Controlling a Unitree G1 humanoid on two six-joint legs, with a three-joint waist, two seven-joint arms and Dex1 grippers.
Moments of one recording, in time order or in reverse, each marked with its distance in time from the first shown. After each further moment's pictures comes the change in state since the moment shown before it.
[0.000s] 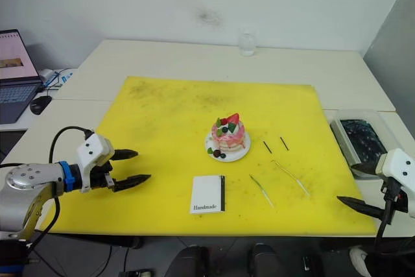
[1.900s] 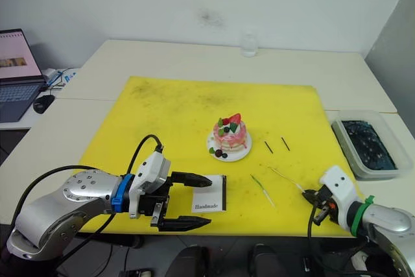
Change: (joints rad) left arm -0.068 -0.088 -0.232 -0.493 -0.347 0.301 0.057; right arm -0.039 0.205 0.346 -0.237 0.022 0.345 -0.502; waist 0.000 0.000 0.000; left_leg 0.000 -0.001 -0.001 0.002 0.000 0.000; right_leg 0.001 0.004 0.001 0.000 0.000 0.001
